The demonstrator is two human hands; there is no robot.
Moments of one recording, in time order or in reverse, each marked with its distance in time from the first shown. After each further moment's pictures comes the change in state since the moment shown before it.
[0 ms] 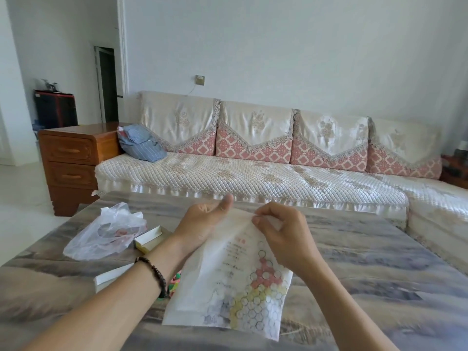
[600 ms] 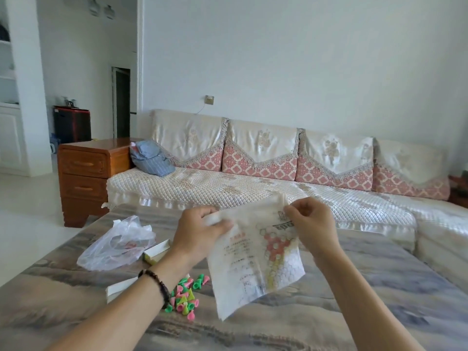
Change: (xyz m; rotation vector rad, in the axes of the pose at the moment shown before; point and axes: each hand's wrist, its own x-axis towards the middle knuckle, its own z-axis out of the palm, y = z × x) left_hand -0.011 0.010 -0.012 0.140 0.352 0.200; right_hand 0.030 -0.016 -0.032 0.144 0.226 0.312
